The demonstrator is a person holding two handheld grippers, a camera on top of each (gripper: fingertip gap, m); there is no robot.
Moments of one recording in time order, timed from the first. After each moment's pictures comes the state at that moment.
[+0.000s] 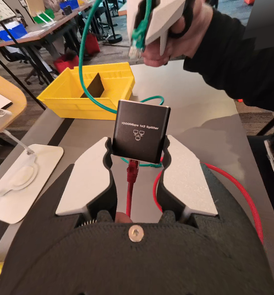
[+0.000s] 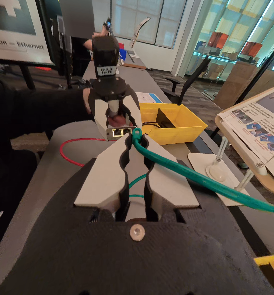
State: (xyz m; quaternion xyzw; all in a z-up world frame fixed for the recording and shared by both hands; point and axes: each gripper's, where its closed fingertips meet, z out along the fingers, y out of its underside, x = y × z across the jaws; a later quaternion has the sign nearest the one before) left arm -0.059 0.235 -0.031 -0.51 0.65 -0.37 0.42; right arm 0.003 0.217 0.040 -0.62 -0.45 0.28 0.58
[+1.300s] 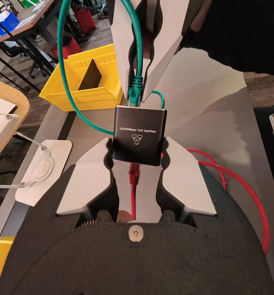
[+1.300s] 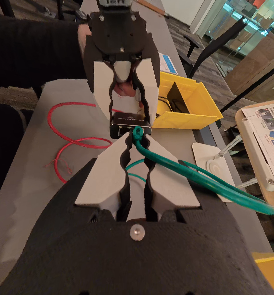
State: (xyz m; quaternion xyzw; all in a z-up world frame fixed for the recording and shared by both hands) left arm -0.073 0.219 -0.033 -0.50 0.71 -0.28 0.41; right arm -0.054 0.209 -0.001 -0.64 -0.55 0.16 0.50
